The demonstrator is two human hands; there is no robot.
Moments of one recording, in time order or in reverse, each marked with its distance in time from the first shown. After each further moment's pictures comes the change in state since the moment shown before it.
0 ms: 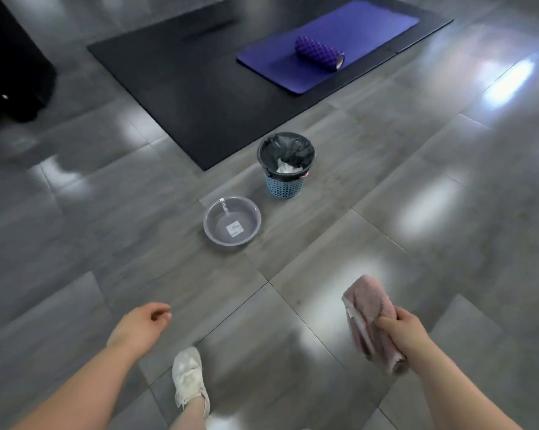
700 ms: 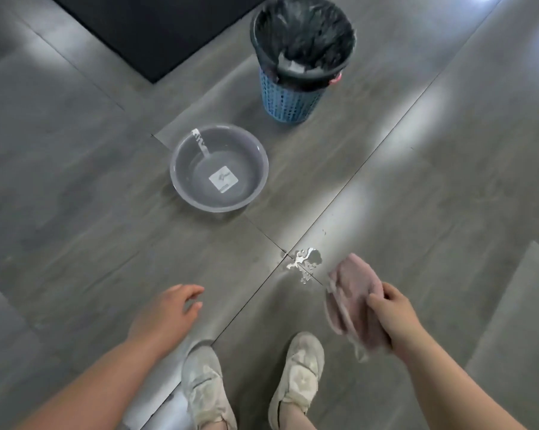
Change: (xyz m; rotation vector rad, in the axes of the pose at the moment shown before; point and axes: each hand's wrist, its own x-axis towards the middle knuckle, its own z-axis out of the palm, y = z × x) left_hand 0.346 -0.079 0.145 0.235 -0.313 0.273; right_hand 0.240 0.047 0.281 0.067 0.062 0.151
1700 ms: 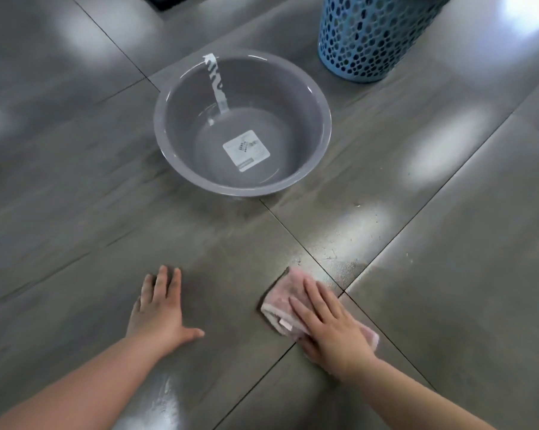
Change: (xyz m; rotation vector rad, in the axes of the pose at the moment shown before) left_hand 0.240 -0.143 0.158 0.283 -0.008 -0.240; right_hand 0.245 0.130 0.232 -1.085 -0.228 -0.988
